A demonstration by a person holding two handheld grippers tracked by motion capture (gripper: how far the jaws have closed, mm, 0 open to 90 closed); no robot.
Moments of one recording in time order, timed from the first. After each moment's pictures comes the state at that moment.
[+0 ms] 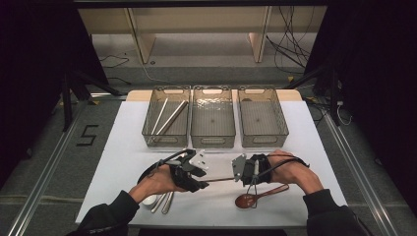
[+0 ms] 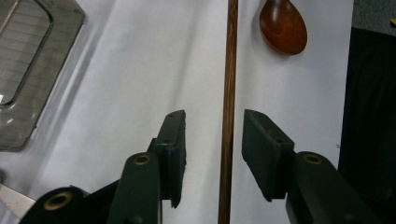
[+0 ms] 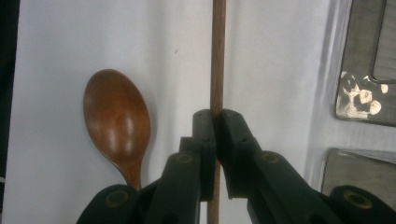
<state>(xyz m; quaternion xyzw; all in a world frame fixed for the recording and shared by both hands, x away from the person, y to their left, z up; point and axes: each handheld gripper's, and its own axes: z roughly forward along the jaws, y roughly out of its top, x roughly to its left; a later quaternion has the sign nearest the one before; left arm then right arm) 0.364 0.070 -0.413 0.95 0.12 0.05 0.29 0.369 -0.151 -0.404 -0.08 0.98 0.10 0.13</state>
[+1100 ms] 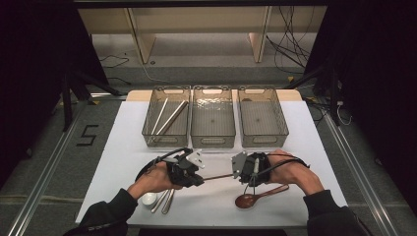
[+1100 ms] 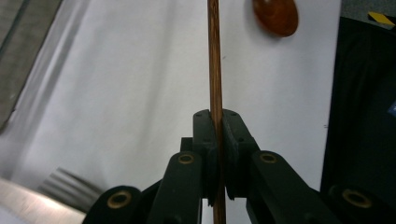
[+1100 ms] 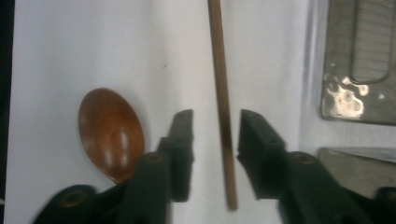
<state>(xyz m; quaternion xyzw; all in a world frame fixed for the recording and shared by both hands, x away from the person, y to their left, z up) 0.374 0.085 -0.414 0.95 0.14 0.01 0.27 0.369 -0.150 -0.397 -0.04 0.98 0.13 0.14</state>
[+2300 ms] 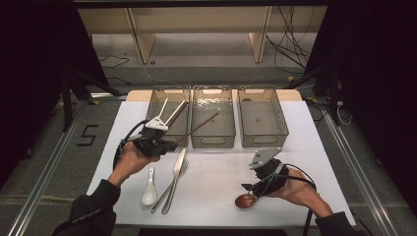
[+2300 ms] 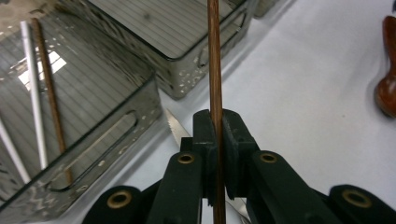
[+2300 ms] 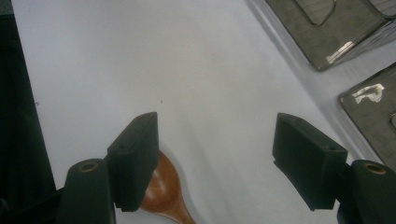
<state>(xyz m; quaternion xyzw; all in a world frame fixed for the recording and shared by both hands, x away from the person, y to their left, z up) 0.422 0.166 -0.383 0.87 0.33 0.11 0.36 0.350 -0.195 -0.410 0.20 0.93 0.29 0.11</state>
